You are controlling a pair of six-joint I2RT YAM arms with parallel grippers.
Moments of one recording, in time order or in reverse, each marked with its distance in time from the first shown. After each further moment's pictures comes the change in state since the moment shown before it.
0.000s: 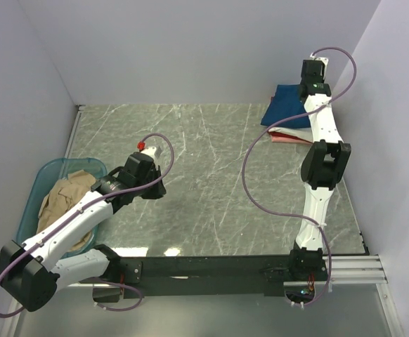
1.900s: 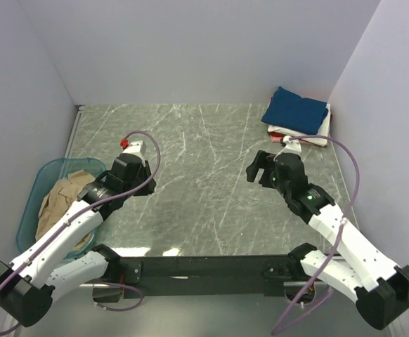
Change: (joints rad) left arm 0.042 -0.121 -0.006 -0.009 -0.141 -0.005; right arm 0.562 -1.398 -1.549 0.232 -0.233 0.535
